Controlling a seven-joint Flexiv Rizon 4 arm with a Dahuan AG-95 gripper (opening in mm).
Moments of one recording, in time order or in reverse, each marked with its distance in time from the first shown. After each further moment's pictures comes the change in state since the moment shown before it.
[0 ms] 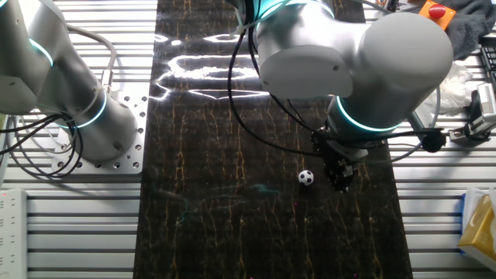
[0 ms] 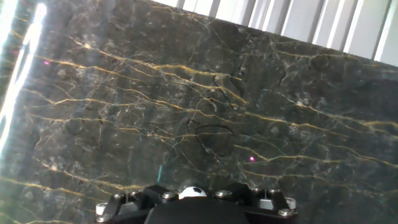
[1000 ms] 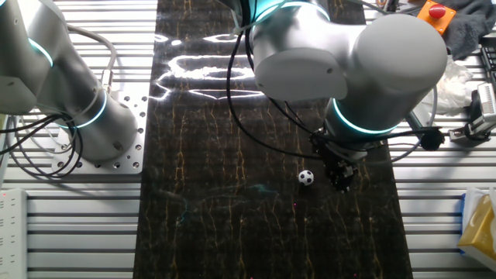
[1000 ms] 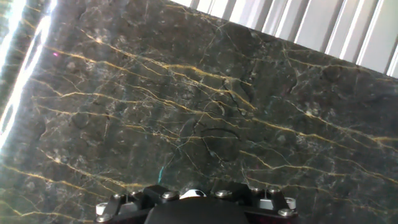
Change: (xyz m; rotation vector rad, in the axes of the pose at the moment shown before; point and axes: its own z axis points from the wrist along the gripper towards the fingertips) arm 0.001 0.000 0.000 -0.006 -0.021 -0.038
